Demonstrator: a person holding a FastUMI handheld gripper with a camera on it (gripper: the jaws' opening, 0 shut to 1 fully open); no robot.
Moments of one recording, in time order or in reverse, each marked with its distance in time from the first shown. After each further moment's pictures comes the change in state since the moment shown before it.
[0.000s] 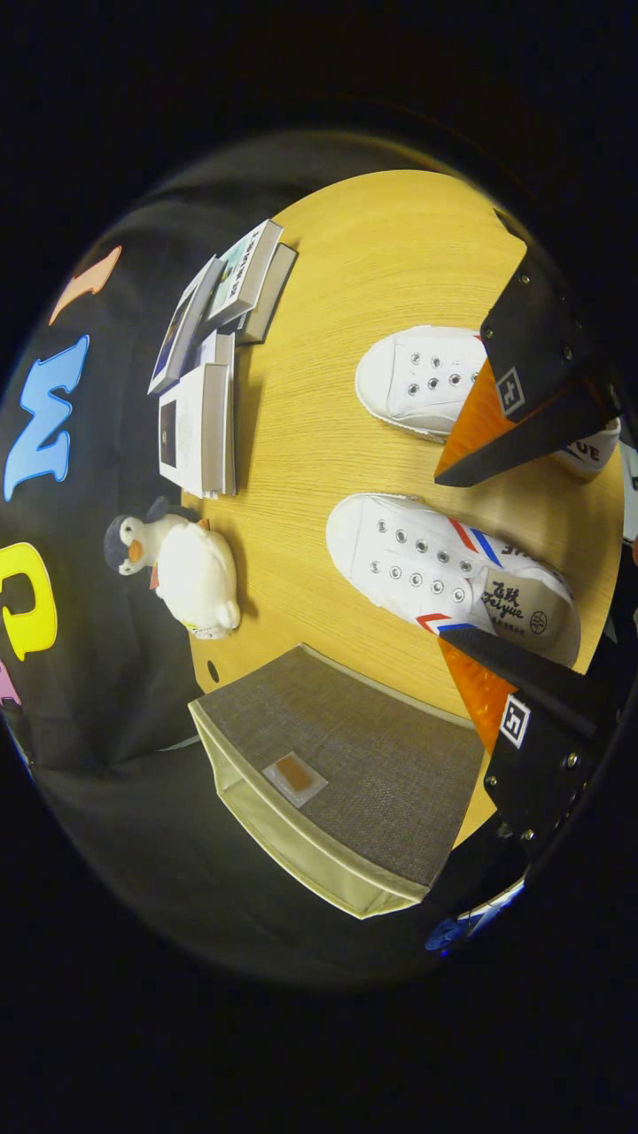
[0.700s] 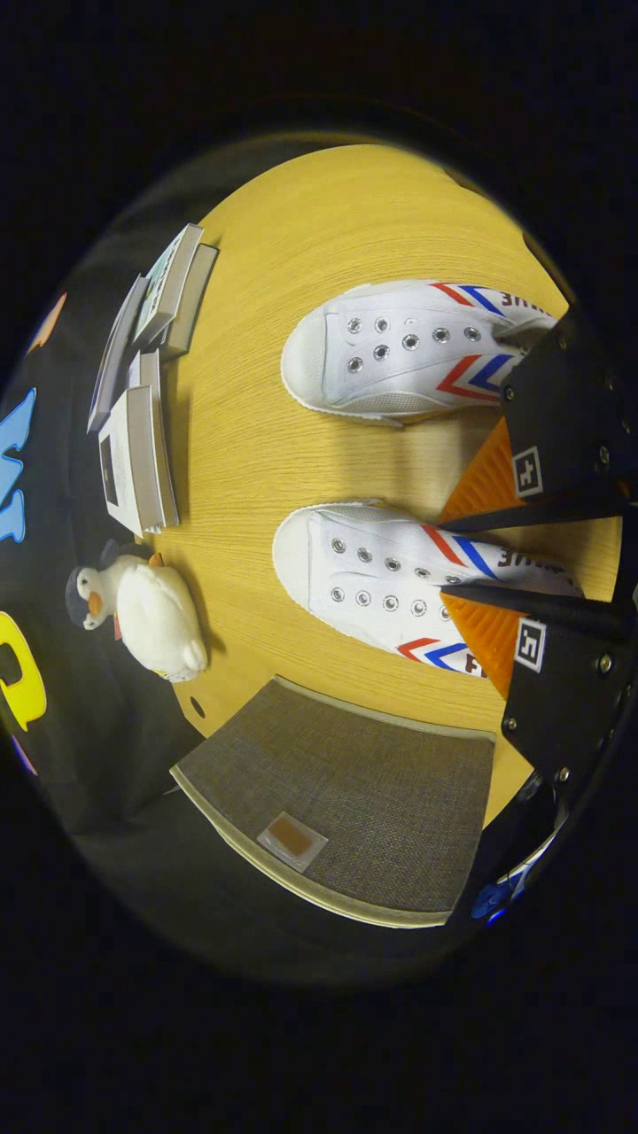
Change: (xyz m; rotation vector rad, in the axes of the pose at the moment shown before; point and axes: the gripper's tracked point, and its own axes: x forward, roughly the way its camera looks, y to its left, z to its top) arm 0.022 0.000 -0.024 0.190 0.110 0.036
